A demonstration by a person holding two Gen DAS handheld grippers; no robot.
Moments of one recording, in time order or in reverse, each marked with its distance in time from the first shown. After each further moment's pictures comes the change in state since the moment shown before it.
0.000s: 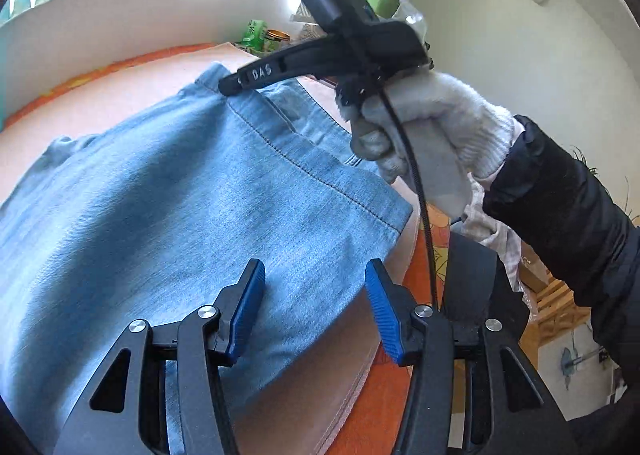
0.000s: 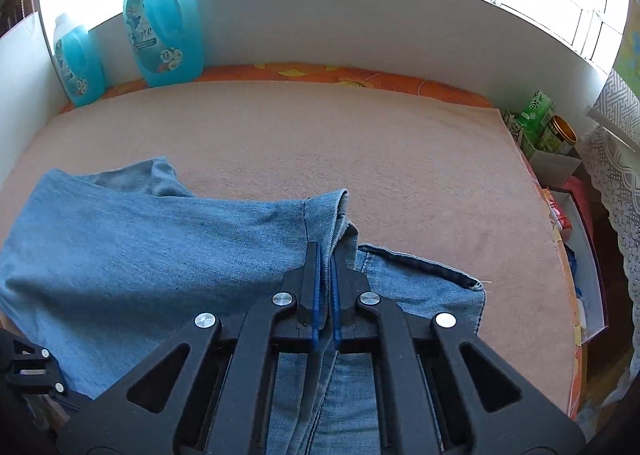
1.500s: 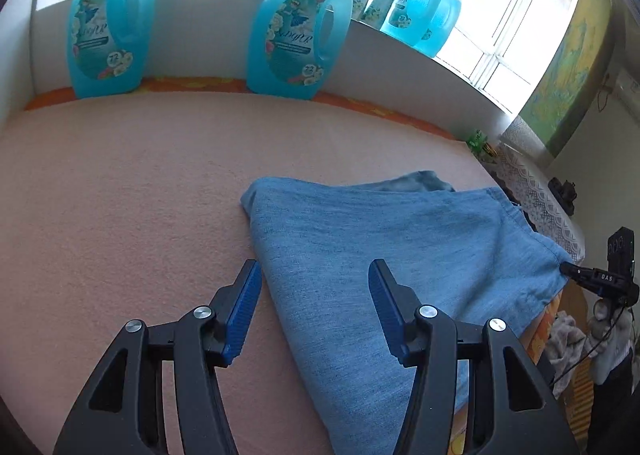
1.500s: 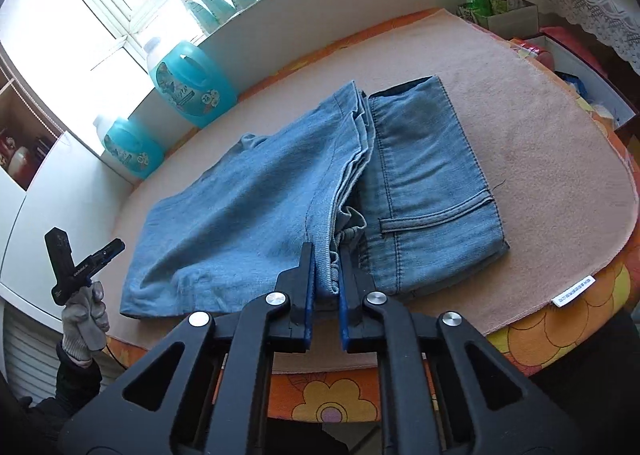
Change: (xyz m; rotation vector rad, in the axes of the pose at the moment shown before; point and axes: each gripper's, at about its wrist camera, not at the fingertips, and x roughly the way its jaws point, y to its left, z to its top) left arm -0.207 0.185 -0.113 -0.501 -0.244 0.441; right arm -0.127 -0.013 -0.132 0.472 -0.023 0.227
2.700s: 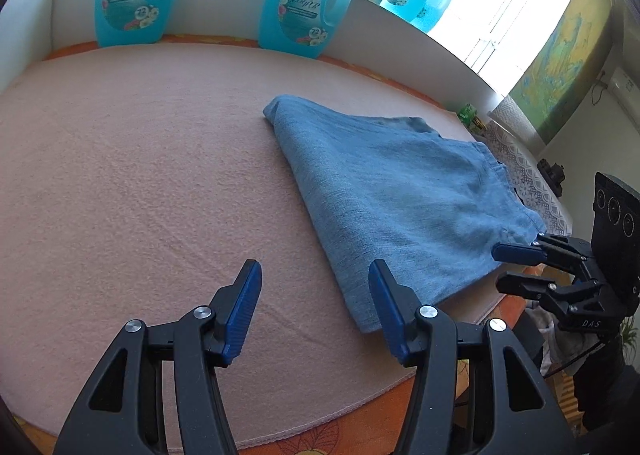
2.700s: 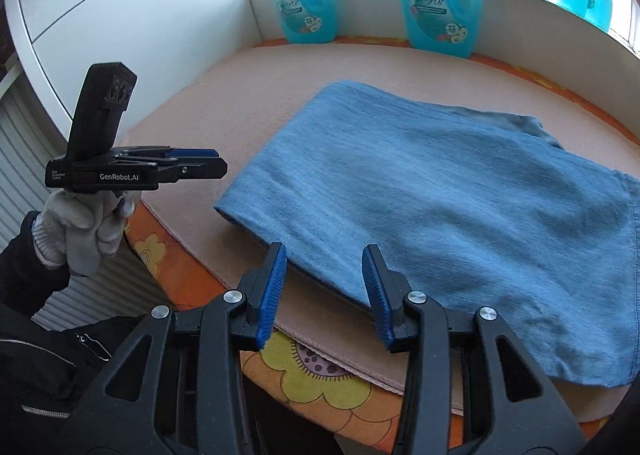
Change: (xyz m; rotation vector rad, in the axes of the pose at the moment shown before) left arm -0.043 0.012 -0.068 -0.036 0.069 -0.034; right arm 0.089 0.273 -0.112 -0.727 0.182 0.212
